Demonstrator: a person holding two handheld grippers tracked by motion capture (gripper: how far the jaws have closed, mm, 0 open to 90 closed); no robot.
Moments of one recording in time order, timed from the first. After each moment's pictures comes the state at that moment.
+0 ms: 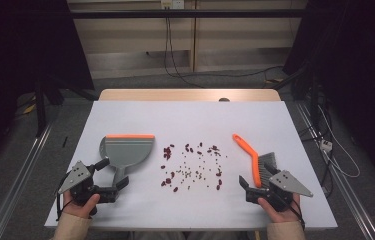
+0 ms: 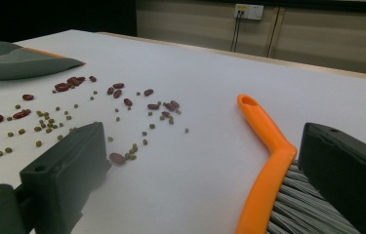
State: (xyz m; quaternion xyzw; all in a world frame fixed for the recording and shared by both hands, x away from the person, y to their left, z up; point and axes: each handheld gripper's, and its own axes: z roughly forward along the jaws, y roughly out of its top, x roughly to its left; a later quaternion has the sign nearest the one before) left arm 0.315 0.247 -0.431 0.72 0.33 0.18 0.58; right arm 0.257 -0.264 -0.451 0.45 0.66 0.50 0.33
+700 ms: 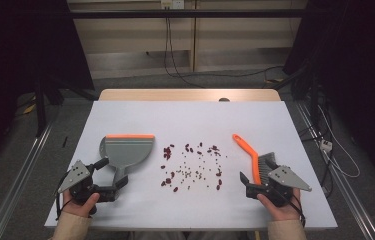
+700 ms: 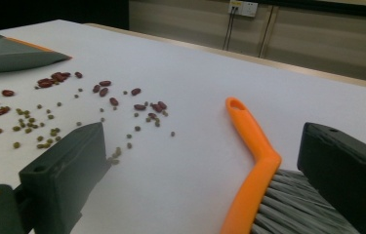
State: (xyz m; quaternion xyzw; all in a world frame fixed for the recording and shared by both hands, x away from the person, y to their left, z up) left arm 0.317 0.248 -0.431 0.72 0.33 0.18 0.58; right arm 0.267 -0.266 -0.444 0.45 0.68 0.47 0.35
